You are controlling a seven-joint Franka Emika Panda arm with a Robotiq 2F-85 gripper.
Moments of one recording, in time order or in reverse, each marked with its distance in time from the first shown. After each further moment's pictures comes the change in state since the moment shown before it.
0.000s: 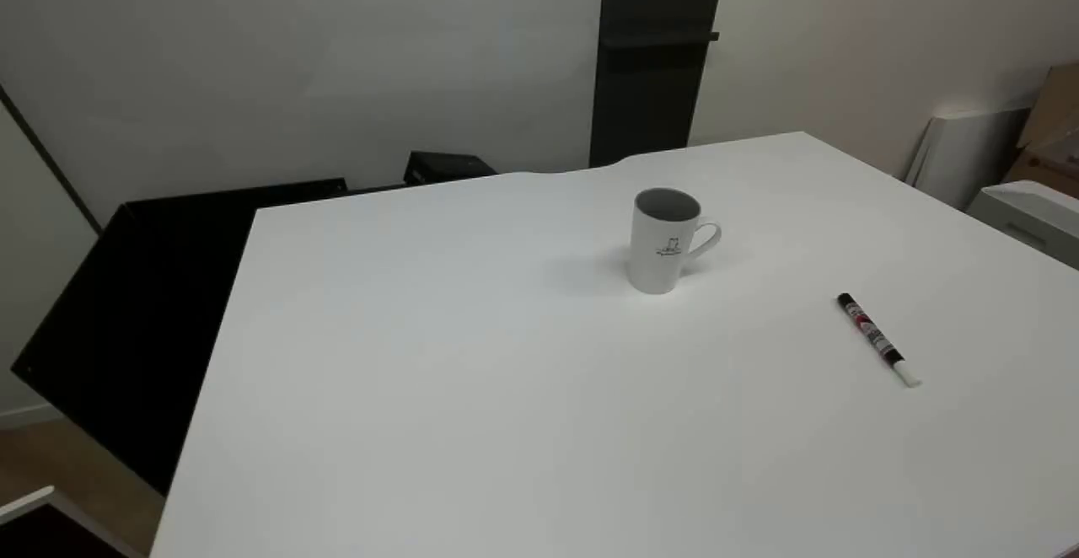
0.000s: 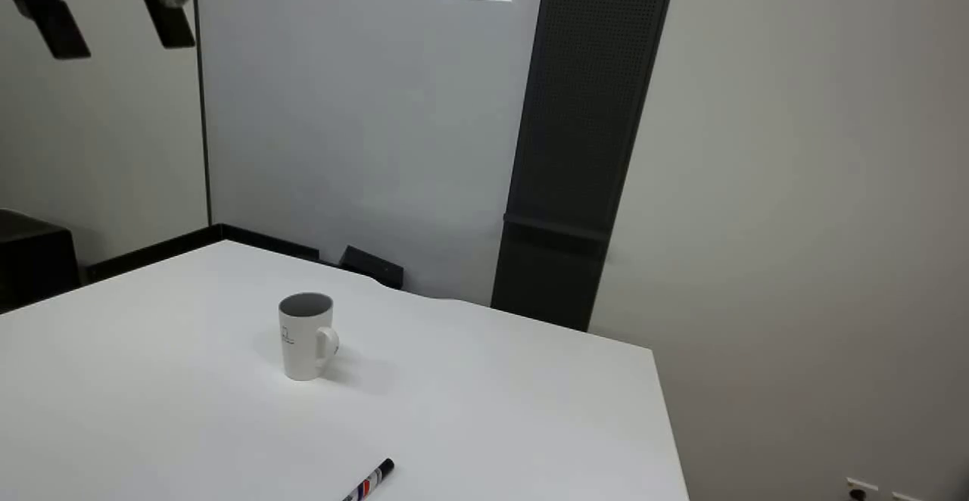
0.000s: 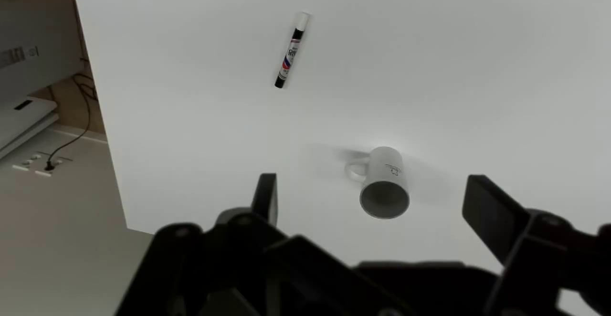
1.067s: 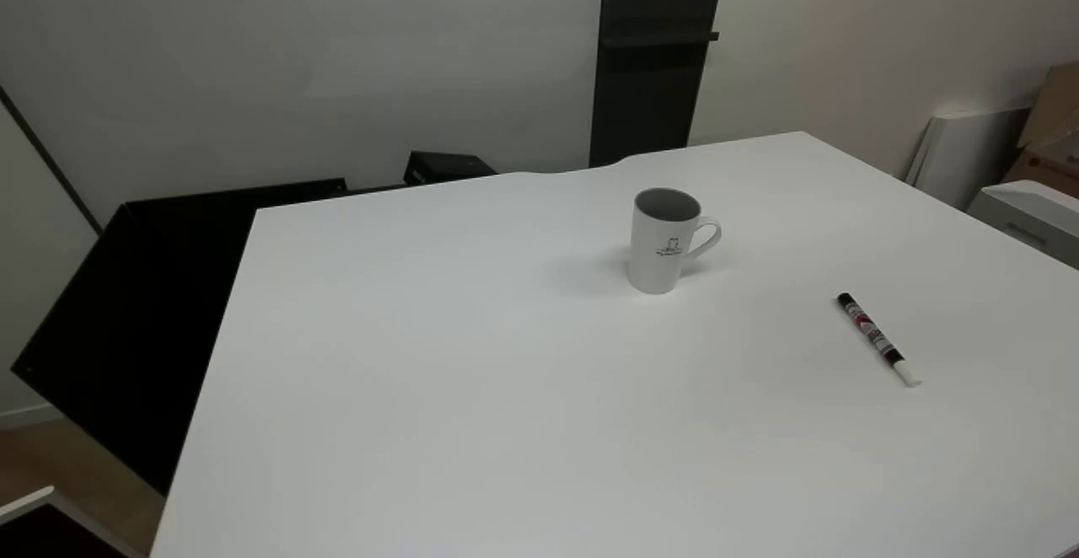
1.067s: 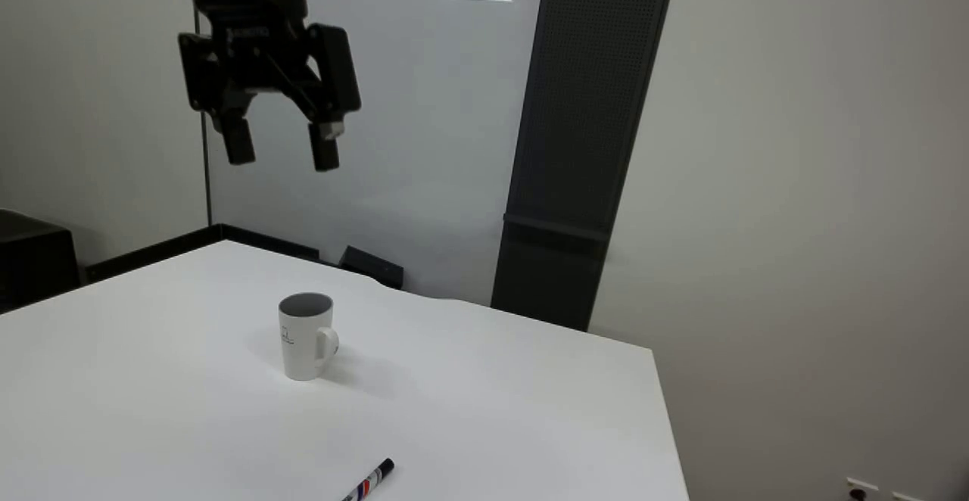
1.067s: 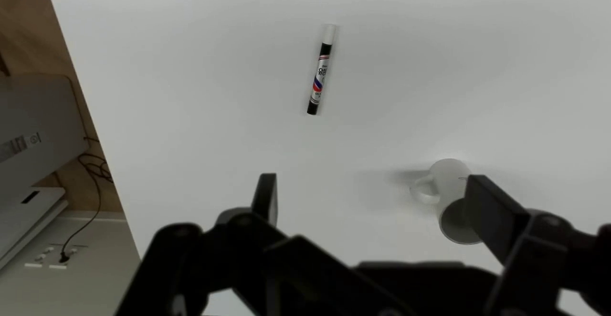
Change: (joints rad) arm -0.093 0.288 -0.123 0.071 -0.004 0.117 0.015
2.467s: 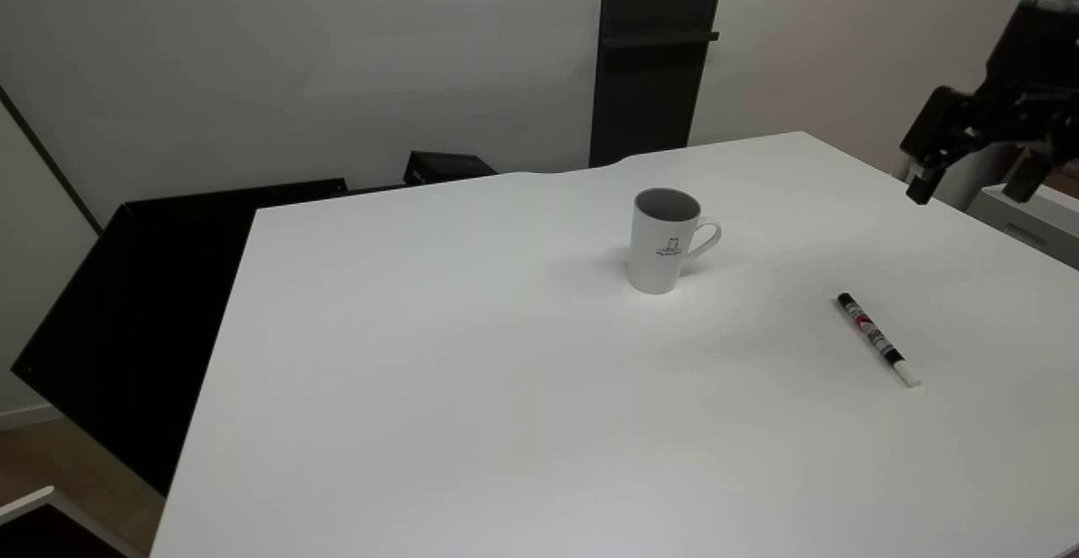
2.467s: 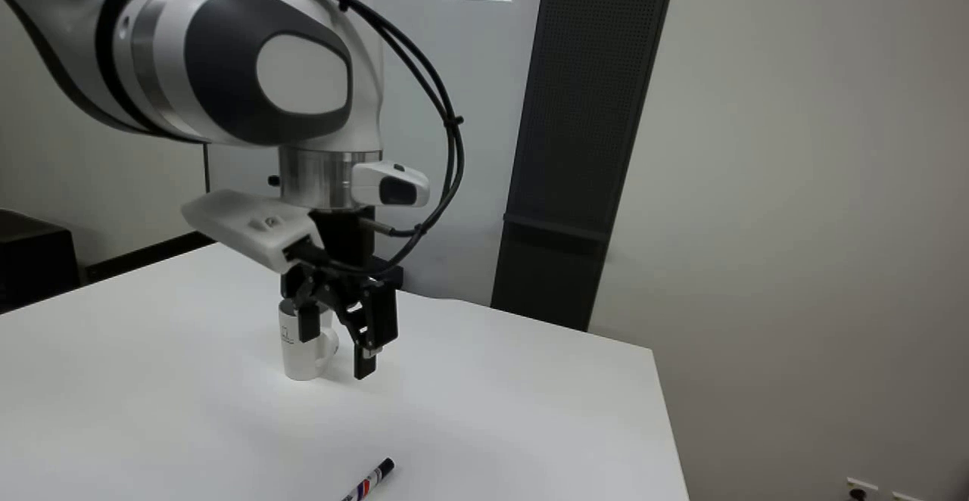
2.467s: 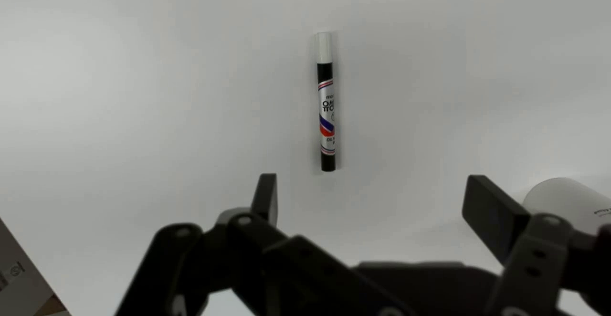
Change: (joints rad) arm -0.039 0.416 -0.069 -0.076 0.079 0.408 0.143
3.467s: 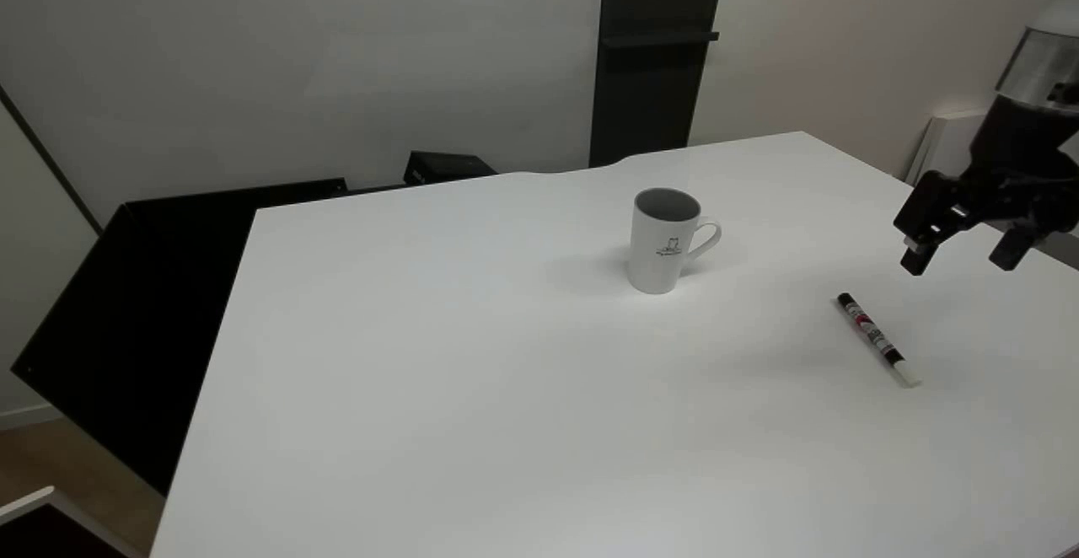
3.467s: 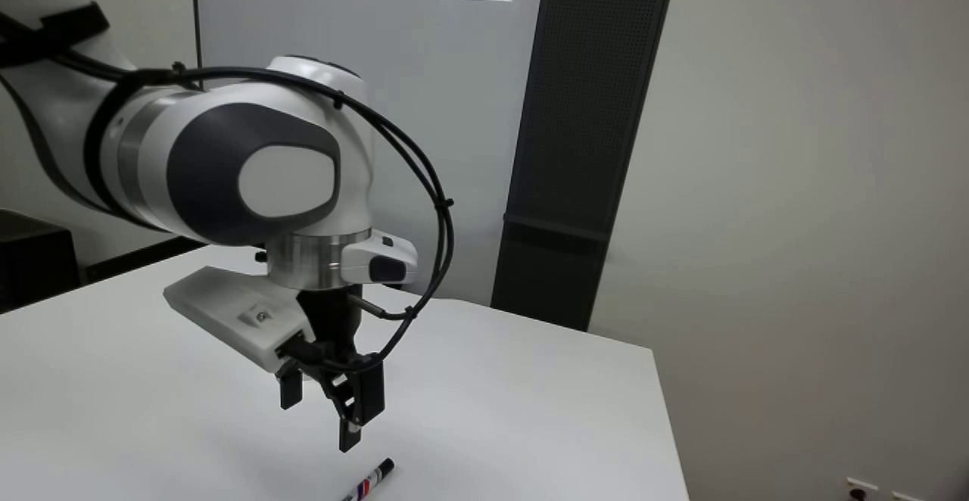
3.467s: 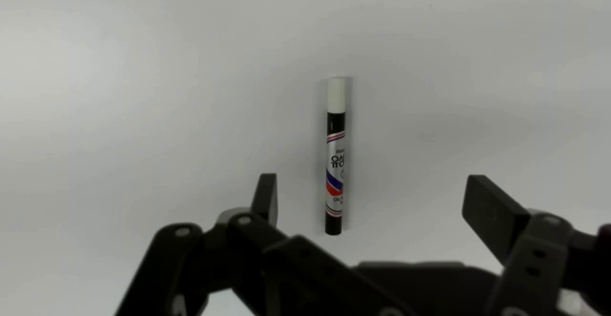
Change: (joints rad) arm 0.005 0.104 -0.018 -0.069 0.014 0.131 -0.076
